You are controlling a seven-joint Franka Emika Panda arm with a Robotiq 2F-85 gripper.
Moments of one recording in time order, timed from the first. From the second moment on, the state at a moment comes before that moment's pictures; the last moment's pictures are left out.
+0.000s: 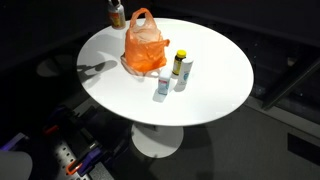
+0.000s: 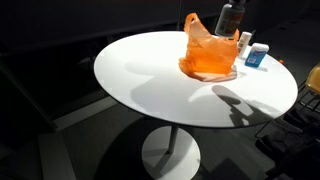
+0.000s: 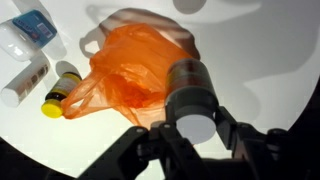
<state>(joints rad) 0.15 -0.25 0.11 -2.40 -0.04 2.46 0.32</state>
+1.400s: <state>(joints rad) 0.16 -0.02 0.19 -2.56 -0.12 2.75 0.25</state>
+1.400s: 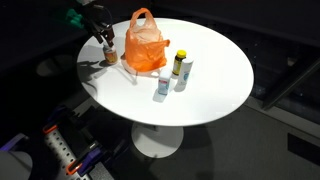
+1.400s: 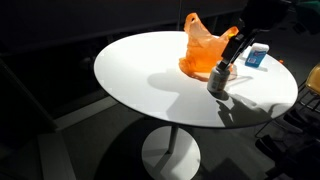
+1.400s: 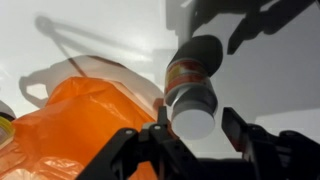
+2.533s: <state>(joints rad) 0.10 -0.21 0.14 -2.45 -0.08 2.23 0.29</state>
